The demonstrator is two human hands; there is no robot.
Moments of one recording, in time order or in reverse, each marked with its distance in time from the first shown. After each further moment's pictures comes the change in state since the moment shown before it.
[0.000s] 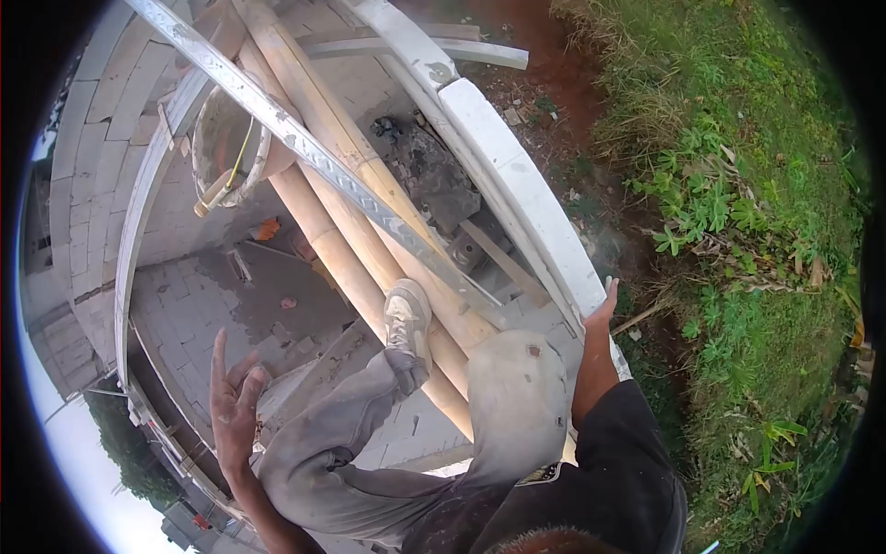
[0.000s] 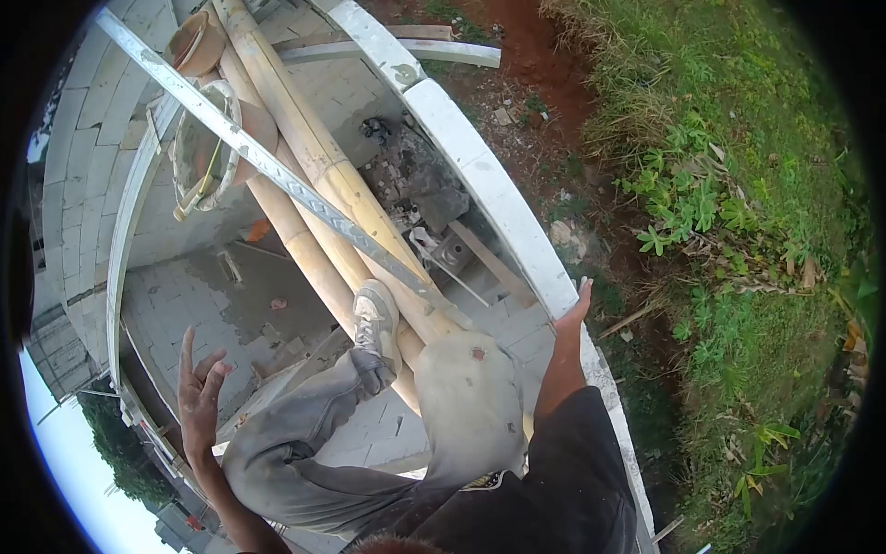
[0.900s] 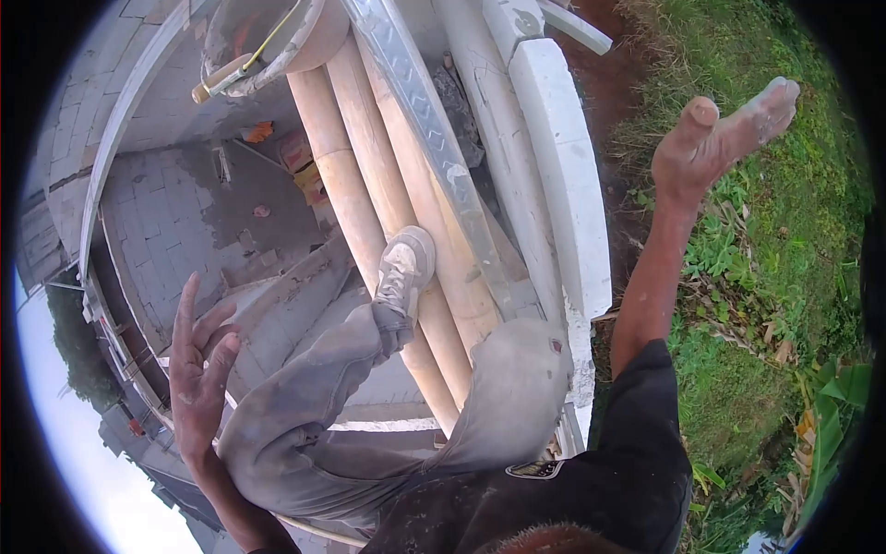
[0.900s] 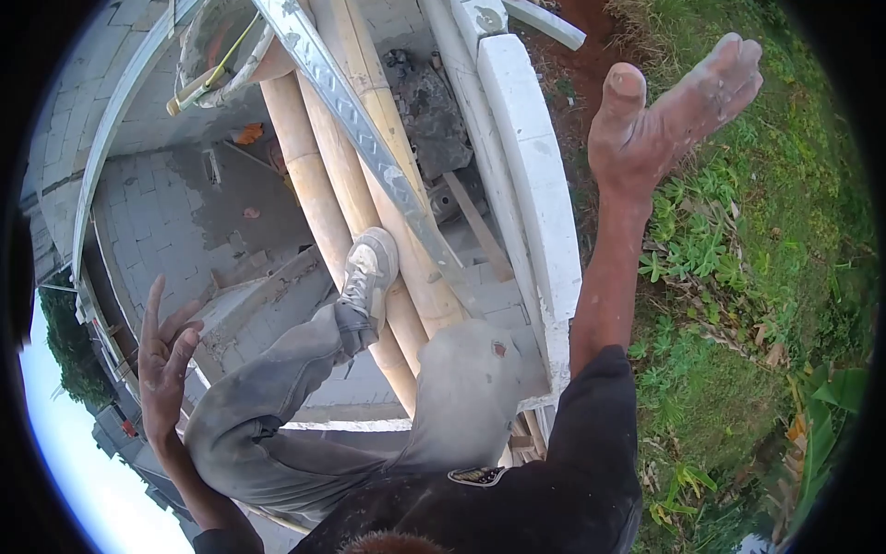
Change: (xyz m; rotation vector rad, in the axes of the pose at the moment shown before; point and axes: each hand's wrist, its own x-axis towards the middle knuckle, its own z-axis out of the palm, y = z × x) left_hand -0.011 -0.016 -0.009 -0.015 -0.007 -0.066; right_hand -0.146 -0.095 0.409 -0.959 -0.455 -2.137
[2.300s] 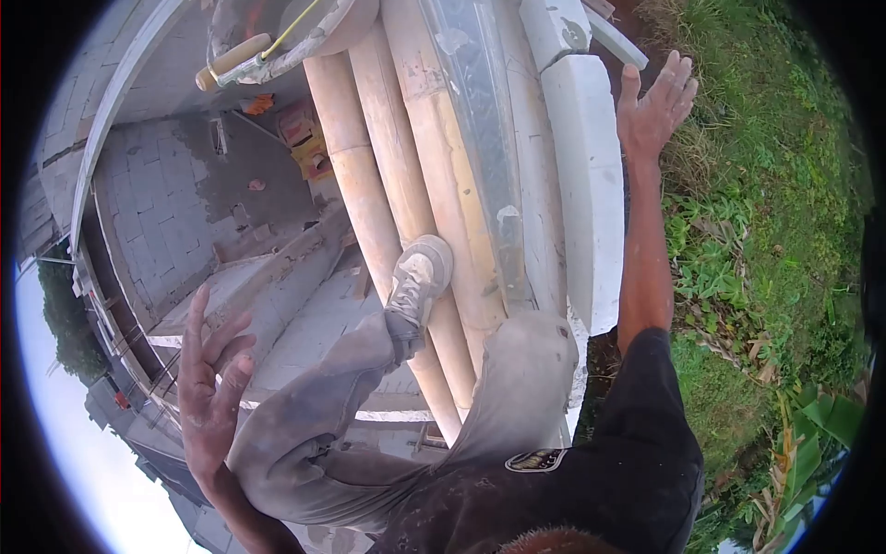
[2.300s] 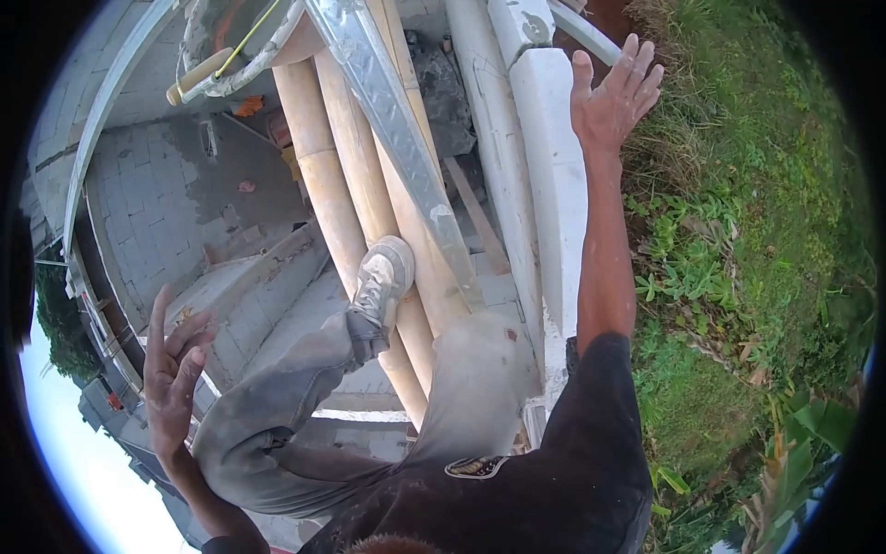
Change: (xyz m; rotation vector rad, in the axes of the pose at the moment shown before) left_hand 0.026 -0.003 -0.010 -0.119 -0.039 -0.099; right_hand -0.083 0.041 0.143 -0.059 -0.433 0.297
